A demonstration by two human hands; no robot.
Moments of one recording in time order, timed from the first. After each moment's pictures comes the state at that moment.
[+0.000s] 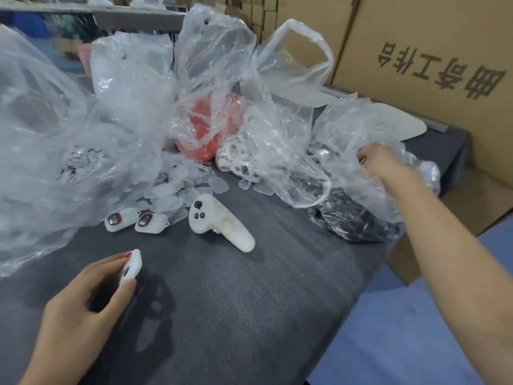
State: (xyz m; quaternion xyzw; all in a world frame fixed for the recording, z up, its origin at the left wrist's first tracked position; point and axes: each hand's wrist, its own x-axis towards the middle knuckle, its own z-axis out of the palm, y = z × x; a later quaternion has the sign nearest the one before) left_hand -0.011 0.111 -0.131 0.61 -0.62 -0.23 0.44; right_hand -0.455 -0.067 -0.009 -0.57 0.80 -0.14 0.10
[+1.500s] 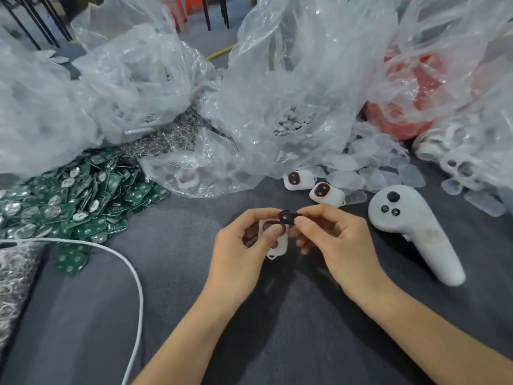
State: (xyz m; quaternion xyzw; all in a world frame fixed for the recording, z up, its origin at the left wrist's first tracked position) left_hand -0.005 0.118 -0.104 0.63 -0.41 -0.32 0.58; right_hand -0.138 0.042 -0.101 -0.61 0.35 -0.37 0.61
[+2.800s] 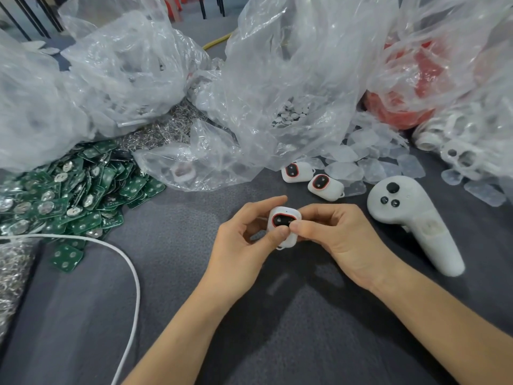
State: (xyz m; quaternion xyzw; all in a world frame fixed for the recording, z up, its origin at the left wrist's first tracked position) left_hand -0.005 0.121 -0.103 0.60 -0.42 -0.39 0.56; right_hand -0.146 0.028 -0.101 -0.59 0.31 -0.25 0.70
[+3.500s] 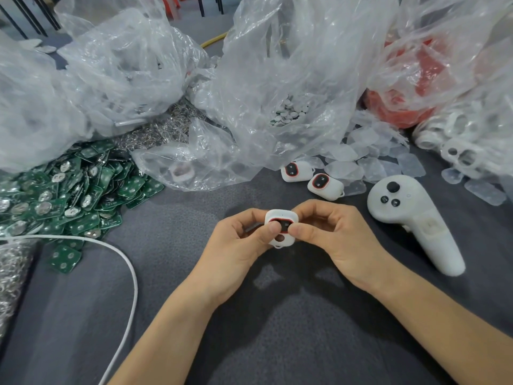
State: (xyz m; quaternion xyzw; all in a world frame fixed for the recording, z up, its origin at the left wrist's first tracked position) left_hand 0.010 0.119 -0.109 0.51 -0.34 -0.55 0.58; right_hand -0.147 0.031 -0.101 -0.64 0.27 -0.27 0.67
